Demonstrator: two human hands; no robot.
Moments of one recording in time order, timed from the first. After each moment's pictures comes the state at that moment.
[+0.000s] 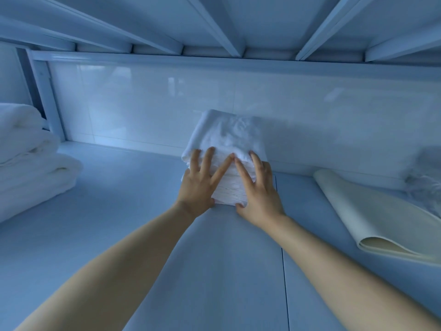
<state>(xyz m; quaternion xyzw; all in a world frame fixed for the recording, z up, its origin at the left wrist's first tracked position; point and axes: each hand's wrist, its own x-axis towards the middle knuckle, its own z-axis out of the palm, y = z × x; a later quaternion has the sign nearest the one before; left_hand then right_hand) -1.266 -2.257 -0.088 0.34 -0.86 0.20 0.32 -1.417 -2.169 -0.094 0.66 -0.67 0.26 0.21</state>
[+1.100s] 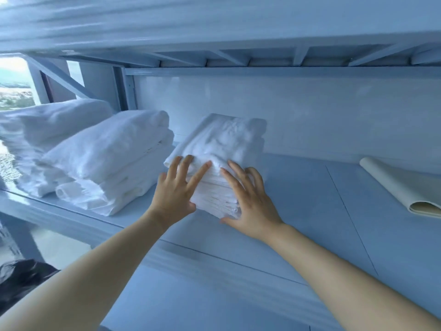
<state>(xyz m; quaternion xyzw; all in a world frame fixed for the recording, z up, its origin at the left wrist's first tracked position) -0.979 -2.184 -0.082 0.38 -0.83 0.27 0.30 -1.166 -2.091 -0.085 0.76 -0.55 0.30 0.17</state>
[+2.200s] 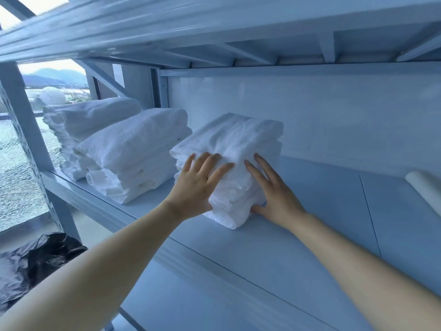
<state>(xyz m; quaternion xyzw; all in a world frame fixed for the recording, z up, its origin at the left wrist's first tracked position) -1.010 -2.168 -0.069 0.34 -0.84 0.33 0.27 -1.235 -2.134 -0.084 0.81 -0.49 0.32 0.09</state>
